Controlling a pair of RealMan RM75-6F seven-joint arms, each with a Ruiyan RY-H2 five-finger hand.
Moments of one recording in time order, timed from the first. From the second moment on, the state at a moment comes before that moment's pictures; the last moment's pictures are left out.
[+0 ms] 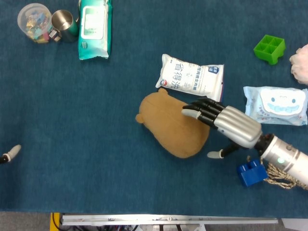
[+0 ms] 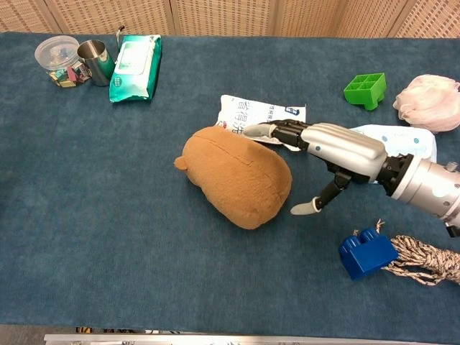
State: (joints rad) left arm 0.00 -1.11 0.01 -1.74 1.54 1.54 -0.15; right arm 0.63 -1.45 -0.11 -1.48 -1.81 1.13 0.40
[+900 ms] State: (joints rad) left arm 0.01 -1.10 0.01 -1.73 1.54 1.54 -0.18; right arm 0.62 -1.70 -0.09 -1.28 -1.80 1.16 0.21
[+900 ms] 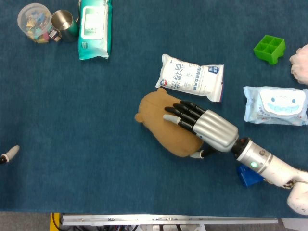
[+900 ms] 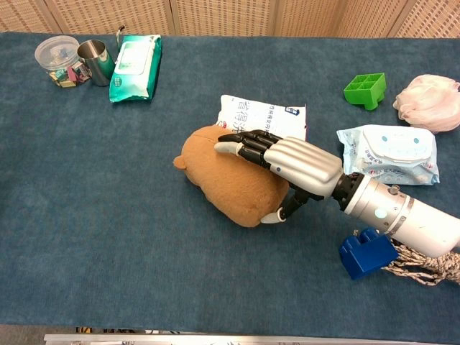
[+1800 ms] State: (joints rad) left arm 0.01 -1.10 0.01 -1.73 1.54 1.53 -0.20; right arm 0.63 -1.71 -0.07 -1.30 -1.78 1.19 0.21
